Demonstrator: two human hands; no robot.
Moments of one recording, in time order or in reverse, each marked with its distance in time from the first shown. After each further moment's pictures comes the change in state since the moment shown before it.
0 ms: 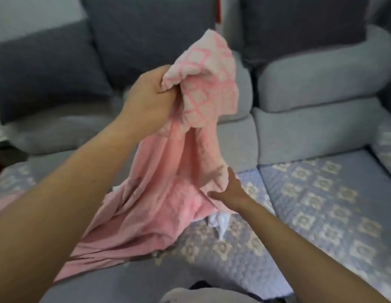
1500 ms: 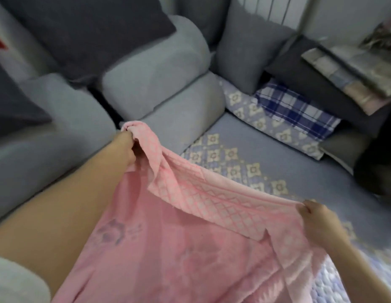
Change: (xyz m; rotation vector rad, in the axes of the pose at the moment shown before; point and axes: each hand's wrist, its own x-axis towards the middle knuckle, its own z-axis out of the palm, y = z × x) left_hand 0.115 -0.006 0.380 -0.300 -0.577 -0.903; right_hand -0.236 0.213 -0.230 -0.154 0.850 0.649
